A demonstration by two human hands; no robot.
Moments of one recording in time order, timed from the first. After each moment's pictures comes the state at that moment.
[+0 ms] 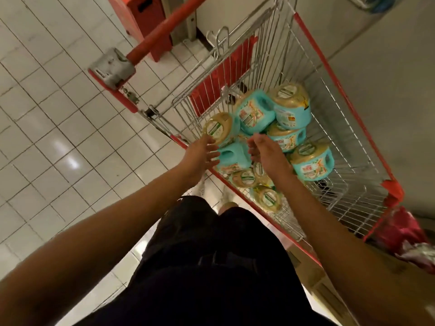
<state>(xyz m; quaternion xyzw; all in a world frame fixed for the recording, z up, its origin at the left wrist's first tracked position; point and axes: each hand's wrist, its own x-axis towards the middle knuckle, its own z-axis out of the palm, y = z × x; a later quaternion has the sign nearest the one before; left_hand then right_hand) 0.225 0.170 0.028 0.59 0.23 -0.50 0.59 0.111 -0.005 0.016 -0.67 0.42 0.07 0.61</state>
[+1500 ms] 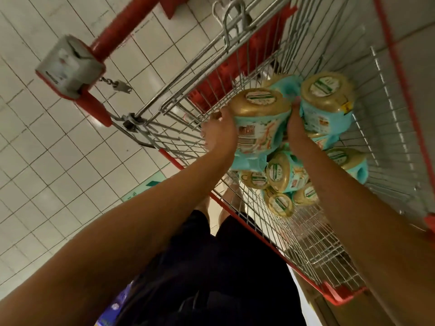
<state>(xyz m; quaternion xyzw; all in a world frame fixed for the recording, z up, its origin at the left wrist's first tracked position) 0.277 0.050 -0.067 0.78 0.30 -0.31 0.46 0.220 -0.122 -0.126 -0.49 0.55 0.10 0.67</state>
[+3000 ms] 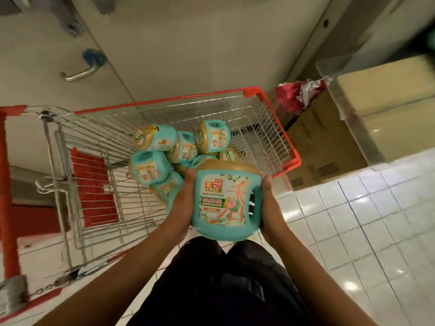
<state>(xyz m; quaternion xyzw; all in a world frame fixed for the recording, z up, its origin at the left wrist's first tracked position) 0.104 0.105 0.108 0.60 -0.21 -0.70 0.34 -0.095 0.135 0.108 -0.18 0.65 -0.38 0.63</state>
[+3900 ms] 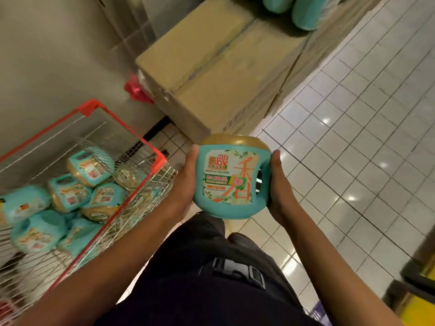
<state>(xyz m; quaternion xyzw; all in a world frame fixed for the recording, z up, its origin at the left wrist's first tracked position) -0.376 0.137 0.129 0.50 -0.46 -0.73 0.09 -0.541 0.268 0.114 -0.07 0.66 -0.53 0.52</state>
